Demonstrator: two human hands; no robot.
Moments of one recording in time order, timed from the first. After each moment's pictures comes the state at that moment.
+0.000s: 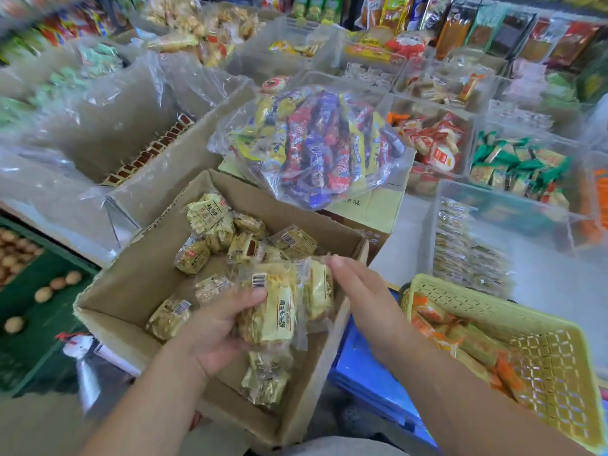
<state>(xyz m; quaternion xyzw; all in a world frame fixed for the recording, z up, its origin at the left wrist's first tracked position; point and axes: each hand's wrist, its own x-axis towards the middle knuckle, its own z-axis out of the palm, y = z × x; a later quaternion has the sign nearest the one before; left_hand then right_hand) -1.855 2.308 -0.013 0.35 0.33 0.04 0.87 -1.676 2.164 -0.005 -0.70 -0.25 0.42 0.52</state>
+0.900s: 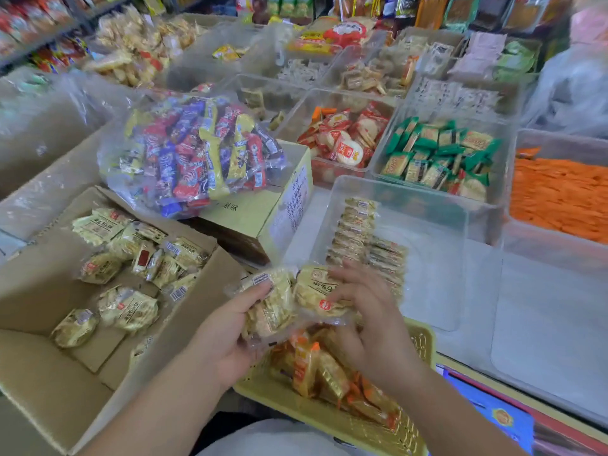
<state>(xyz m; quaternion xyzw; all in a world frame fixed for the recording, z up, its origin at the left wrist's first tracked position) -1.619 2.100 -0.010 0.29 0.53 0.12 0.78 -1.465 1.946 -0.038 -0.70 -0.50 0.12 0.50</state>
